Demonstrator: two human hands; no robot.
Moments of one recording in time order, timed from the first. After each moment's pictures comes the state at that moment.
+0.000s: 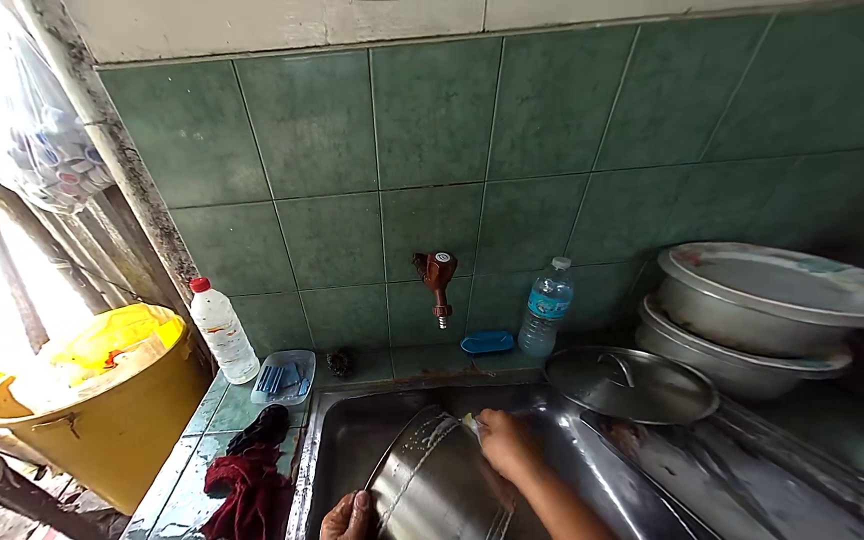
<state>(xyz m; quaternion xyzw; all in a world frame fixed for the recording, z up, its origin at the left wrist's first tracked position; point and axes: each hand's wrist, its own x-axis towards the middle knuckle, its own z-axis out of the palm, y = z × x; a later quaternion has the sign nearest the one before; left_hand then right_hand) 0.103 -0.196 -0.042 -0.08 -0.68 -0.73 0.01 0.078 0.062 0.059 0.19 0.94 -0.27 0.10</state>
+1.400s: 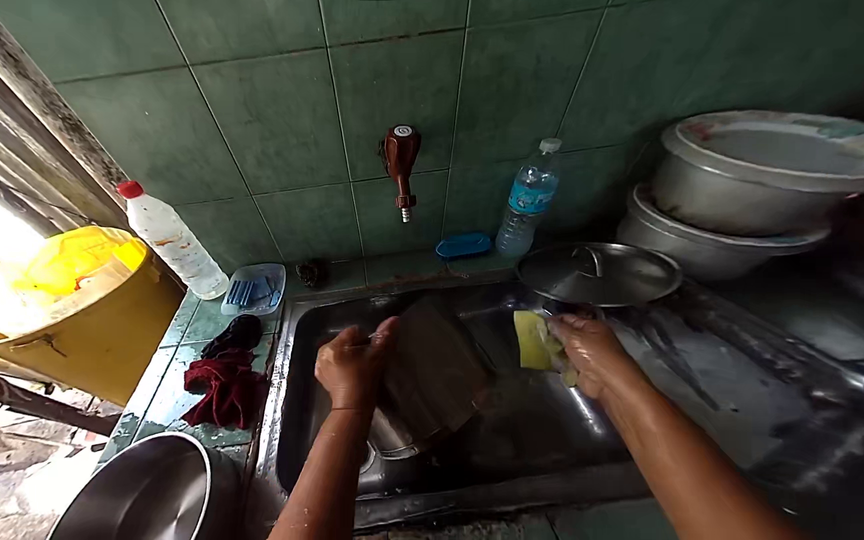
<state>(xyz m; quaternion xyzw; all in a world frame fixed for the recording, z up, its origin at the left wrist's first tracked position) 0.090 -0.111 0.035 -0.01 -0.92 -0.38 0.13 0.167 0.160 0.032 0.34 0.73 -0.58 -0.13</state>
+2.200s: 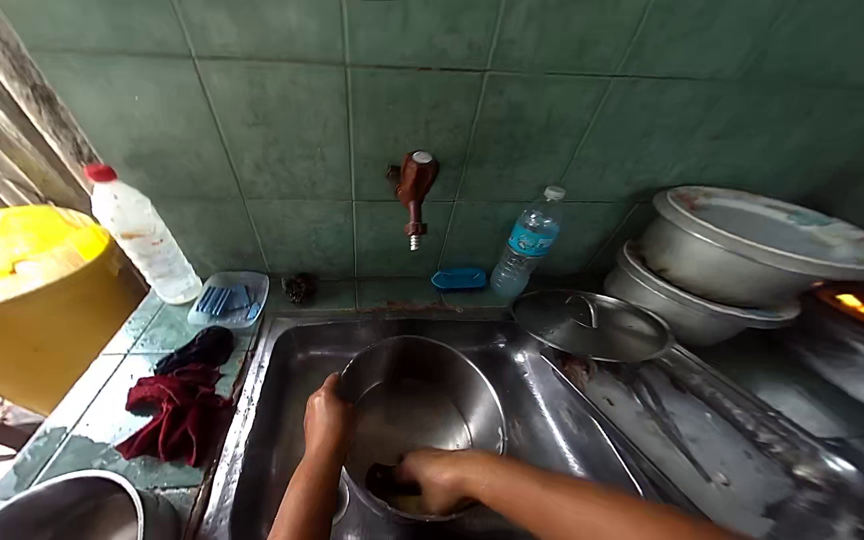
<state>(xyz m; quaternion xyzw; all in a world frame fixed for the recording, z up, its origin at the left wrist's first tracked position) 0.050 -0.125 -0.019 0.04 -0.92 -0.36 -0.15 0.116 0.036 -0.035 -0.20 0.85 -0.16 0.46</state>
